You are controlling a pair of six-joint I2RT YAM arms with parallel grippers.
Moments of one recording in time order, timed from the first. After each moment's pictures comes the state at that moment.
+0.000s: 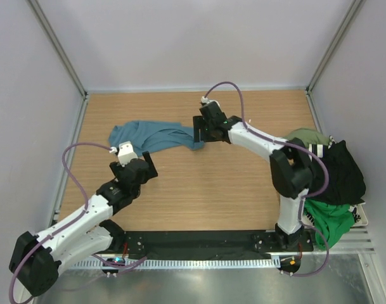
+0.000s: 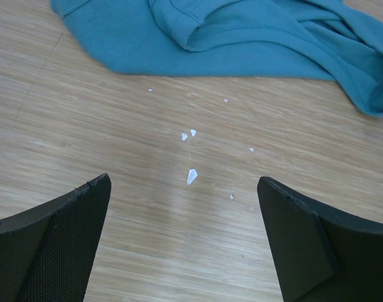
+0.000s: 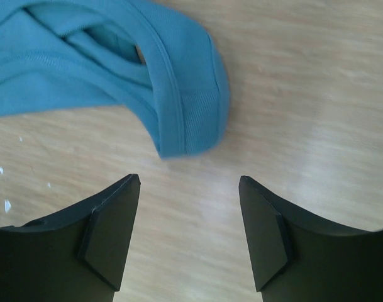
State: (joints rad) left arm -0.64 0.90 0.51 -0.29 -0.66 -0.66; right arm 0.62 1.83 1.40 -0.39 0.11 0.44
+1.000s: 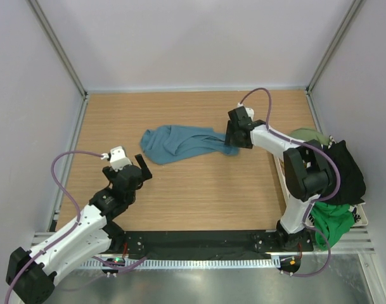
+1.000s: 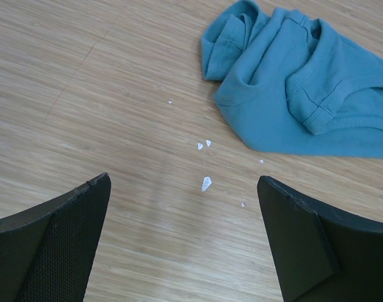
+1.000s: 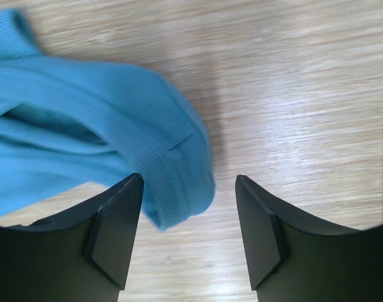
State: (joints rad) left arm -0.63 0.72 0.43 -0.29 -0.72 -0.65; right arm 0.40 1.82 1.23 -0.43 0.25 0.50
